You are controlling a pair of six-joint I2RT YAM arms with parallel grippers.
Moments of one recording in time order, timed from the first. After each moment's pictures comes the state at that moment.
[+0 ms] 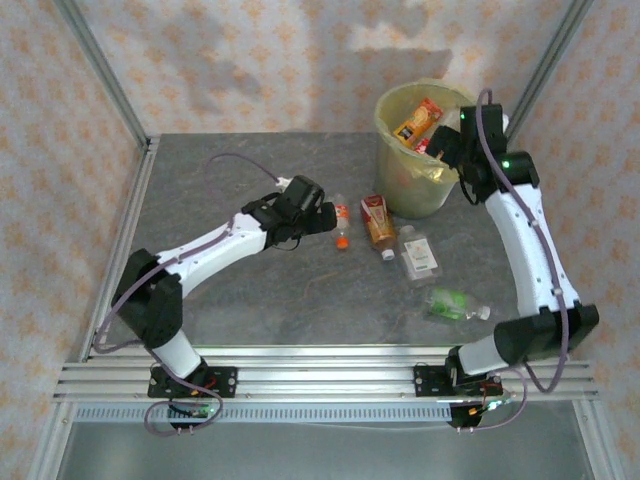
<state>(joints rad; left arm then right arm) -0.64 1.67 1.32 -0.56 -0.21 -0.77 0.16 1.41 1.65 -0.94 0.27 0.55</state>
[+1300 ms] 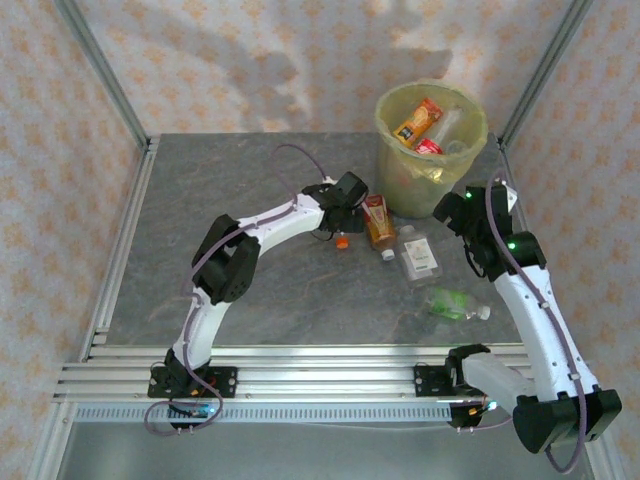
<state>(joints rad) -0.68 2.20 1.79 -0.73 -0.24 -0.67 0.16 0.99 1.09 -0.86 0.28 0.67</state>
